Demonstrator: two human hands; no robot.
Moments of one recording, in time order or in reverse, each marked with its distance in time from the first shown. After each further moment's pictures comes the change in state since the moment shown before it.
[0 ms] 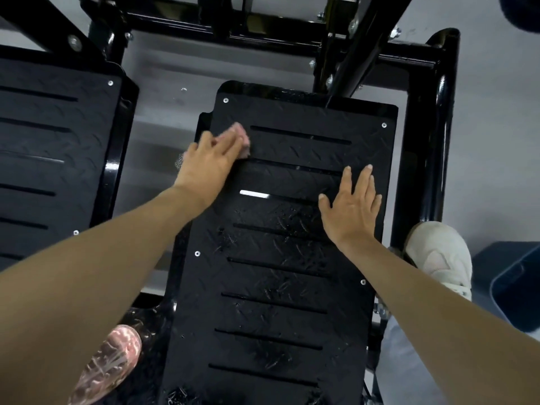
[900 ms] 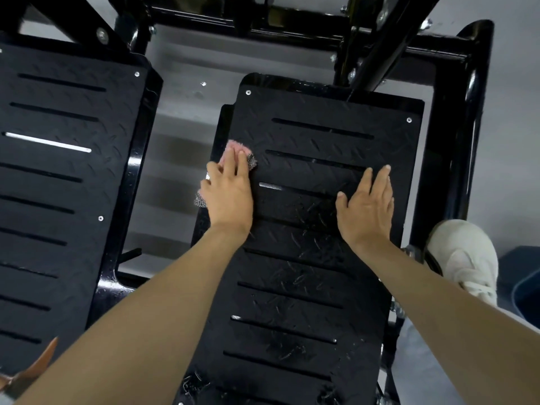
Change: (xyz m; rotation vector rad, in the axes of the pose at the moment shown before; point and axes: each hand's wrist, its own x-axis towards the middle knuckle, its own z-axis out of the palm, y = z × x) left_hand -0.045 0.052 0.008 -0.284 0.020 -0.455; right_hand -0.011 -0.005 0.008 0.066 0.055 -0.003
